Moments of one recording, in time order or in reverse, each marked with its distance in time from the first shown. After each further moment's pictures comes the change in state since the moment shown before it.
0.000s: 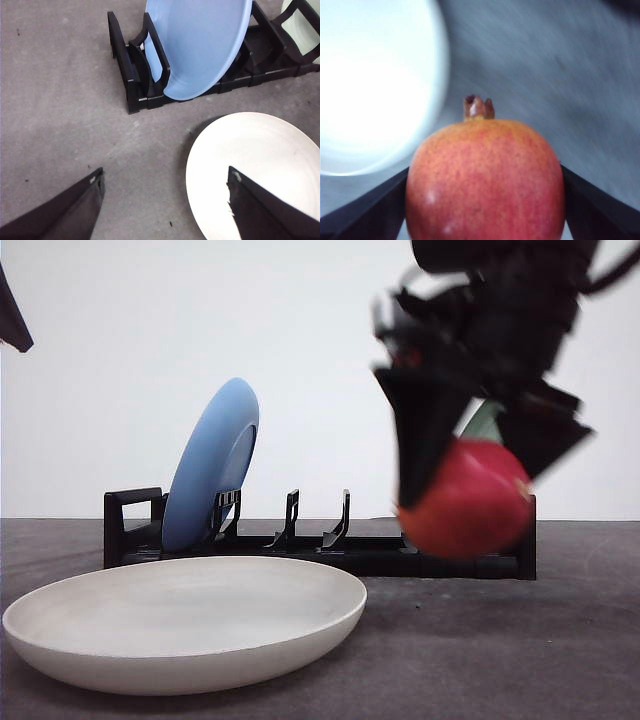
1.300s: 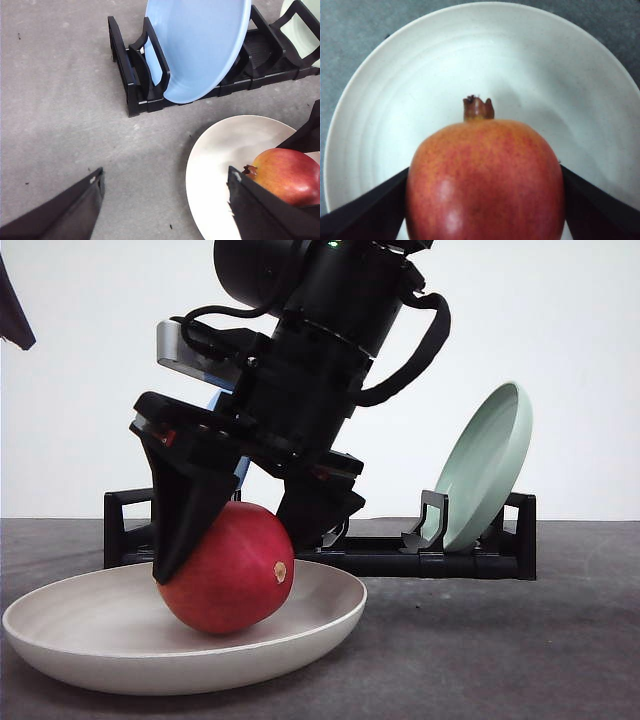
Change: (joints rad) left_arx 0.000 0.000 0.000 0.005 0.000 0.000; right_arx 0.253 0.283 0.060 0.386 -0.001 -0.020
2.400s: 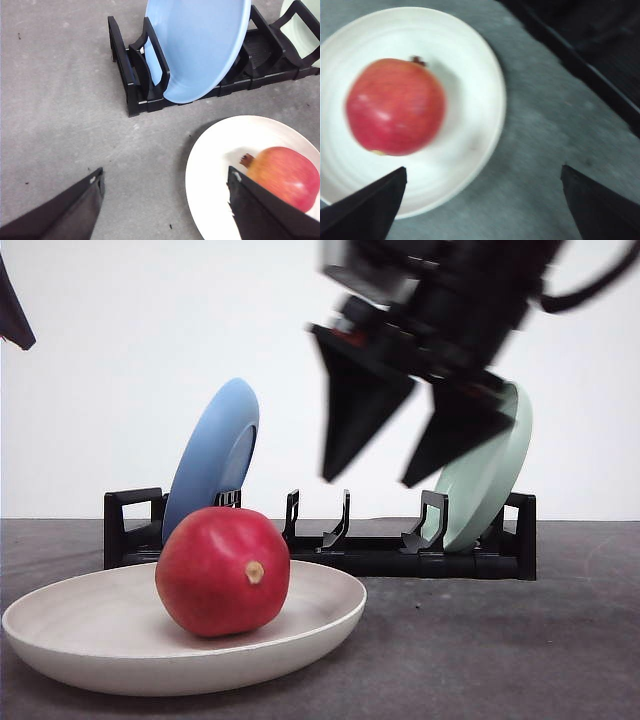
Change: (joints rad) left_arx 0.000 0.000 0.000 0.000 0.000 0.000; right_arx -0.199 -0.425 -0.284 0.006 0.027 -0.101
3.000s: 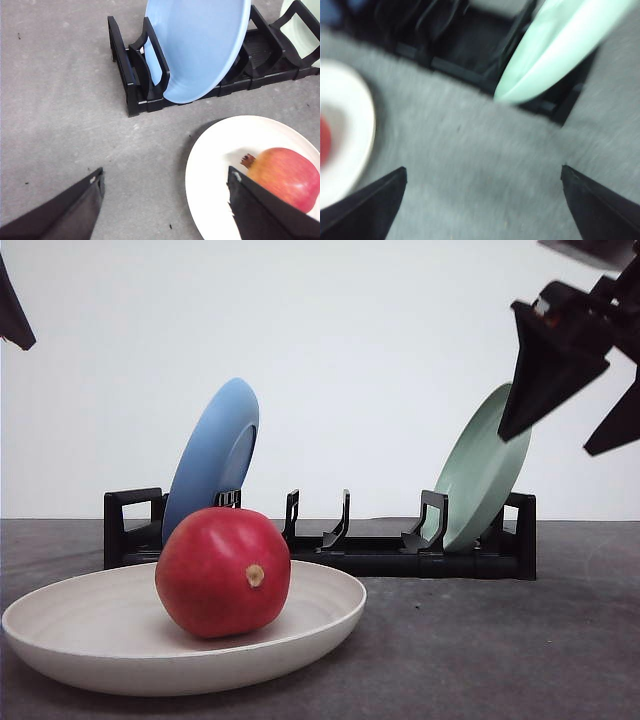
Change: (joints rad) left_arx 0.000 0.000 0.000 0.000 0.000 -0.001; right_arx -0.329 -0.371 -0.244 0.089 0.001 0.093
